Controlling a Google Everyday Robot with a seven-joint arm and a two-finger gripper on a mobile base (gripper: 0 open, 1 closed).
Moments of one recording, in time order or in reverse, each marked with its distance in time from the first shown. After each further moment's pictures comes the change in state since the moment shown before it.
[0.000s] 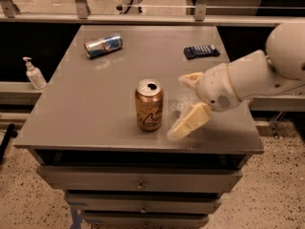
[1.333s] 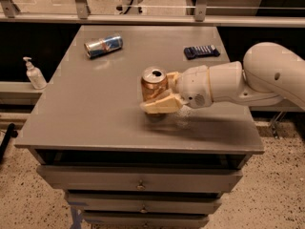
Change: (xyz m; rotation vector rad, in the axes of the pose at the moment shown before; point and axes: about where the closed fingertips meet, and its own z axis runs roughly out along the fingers) arm -0.044 -0.023 0.050 -0.003 -0.302 -0.014
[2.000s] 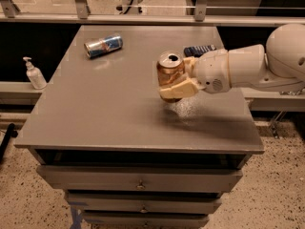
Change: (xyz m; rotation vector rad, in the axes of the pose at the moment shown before) arm -0.013 -0.034 -0.046 0.088 0.022 -0.055
